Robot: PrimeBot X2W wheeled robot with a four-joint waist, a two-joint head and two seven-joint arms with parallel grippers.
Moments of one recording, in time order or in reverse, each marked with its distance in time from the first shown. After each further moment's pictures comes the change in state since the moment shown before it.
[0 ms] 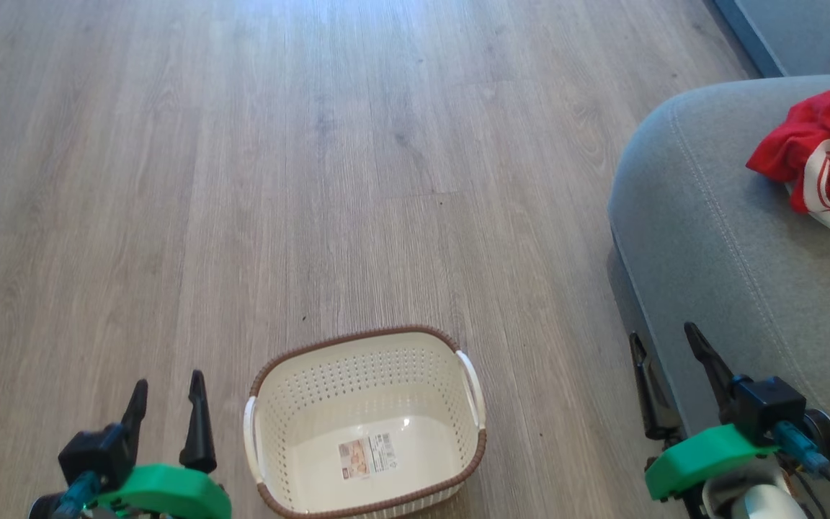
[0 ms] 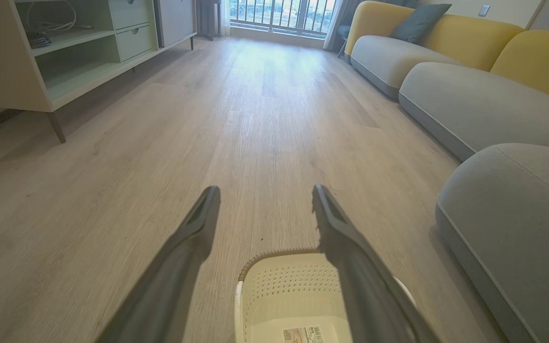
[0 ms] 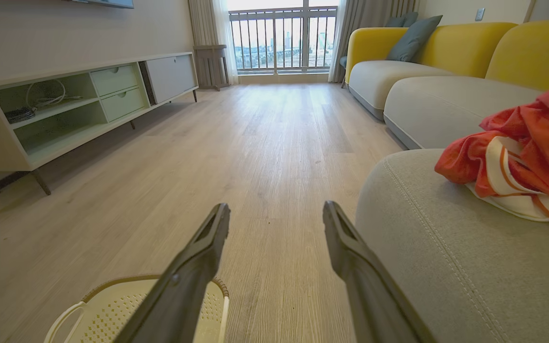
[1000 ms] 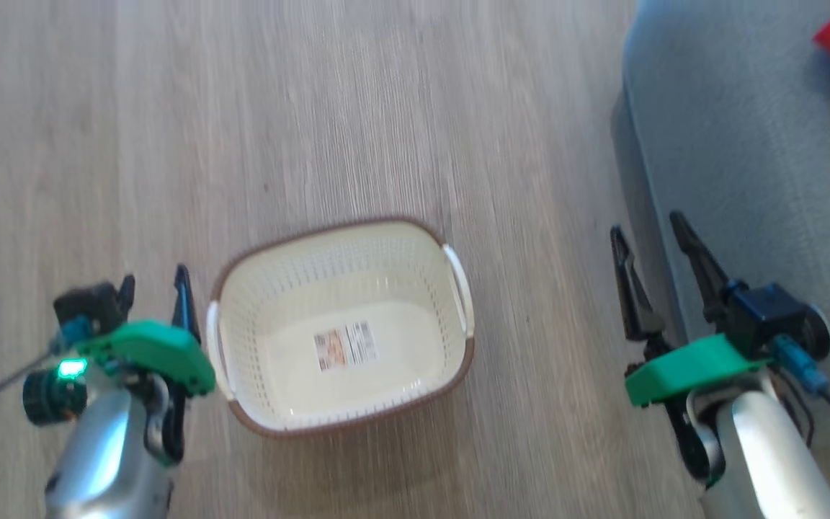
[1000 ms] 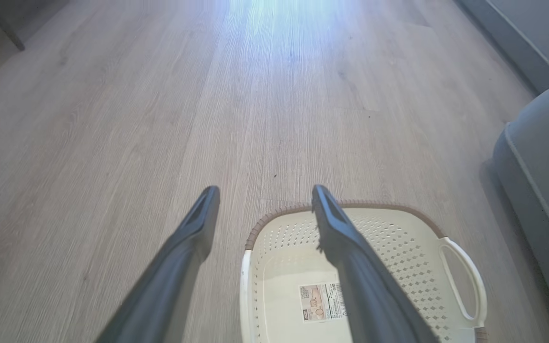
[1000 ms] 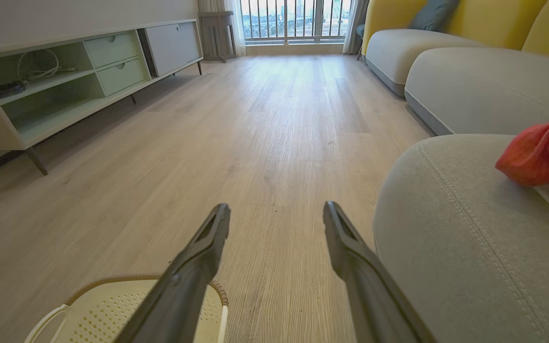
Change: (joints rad) left arm -0.523 0.074 -0.107 0.559 -0.128 0.040 0.002; right arm -0.212 0.008 0.045 -0.038 -0.005 0.000 0.000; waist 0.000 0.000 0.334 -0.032
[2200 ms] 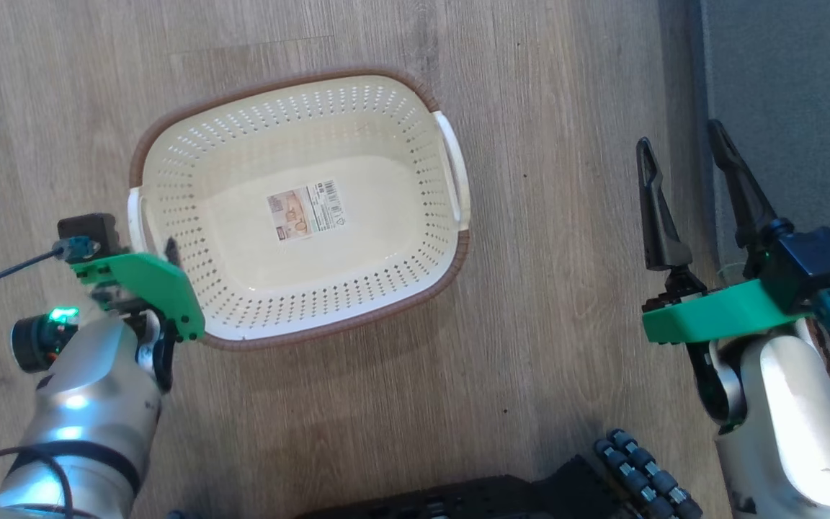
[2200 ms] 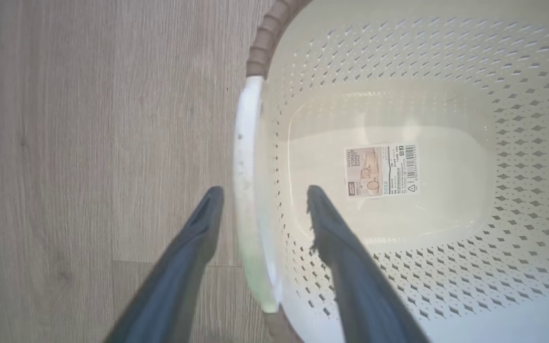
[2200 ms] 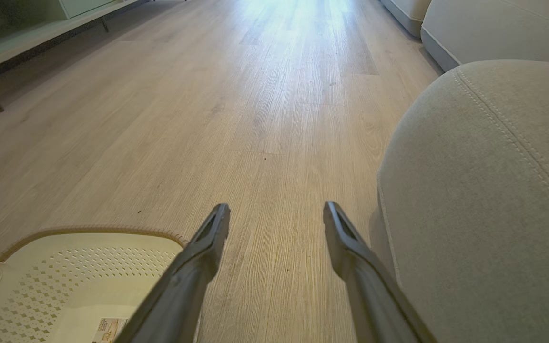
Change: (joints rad) left arm -0.357 -0.002 -0.170 0.523 -0.102 -0.020 0.039; right arm -0.088 -0.007 -0.021 -0.132 -0.037 0.000 0.000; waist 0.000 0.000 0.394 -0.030
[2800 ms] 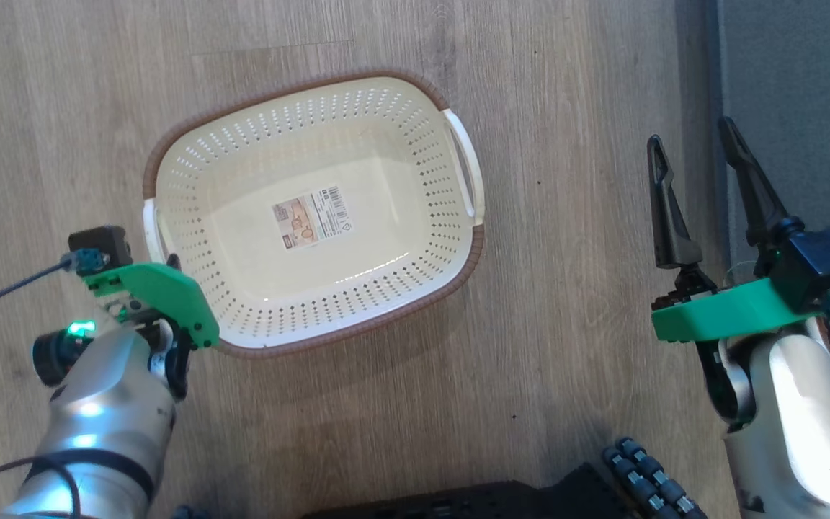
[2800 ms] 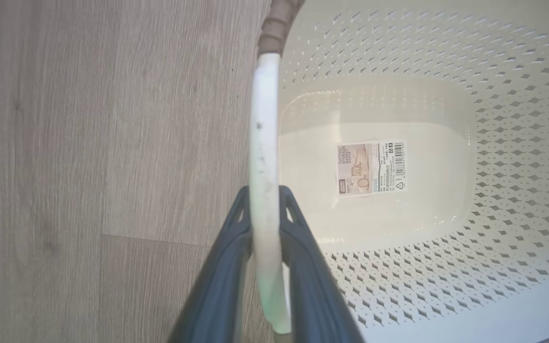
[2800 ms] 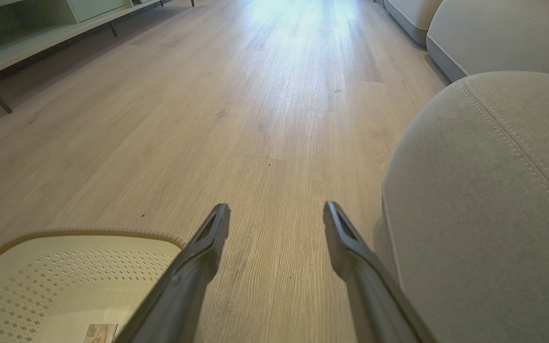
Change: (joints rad) left arm 0.025 -0.030 0.040 0.000 -0.027 -0.011 0.012; right arm 0.000 -0.015 -0.012 -0.004 -0.001 0.000 0.000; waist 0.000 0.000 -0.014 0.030
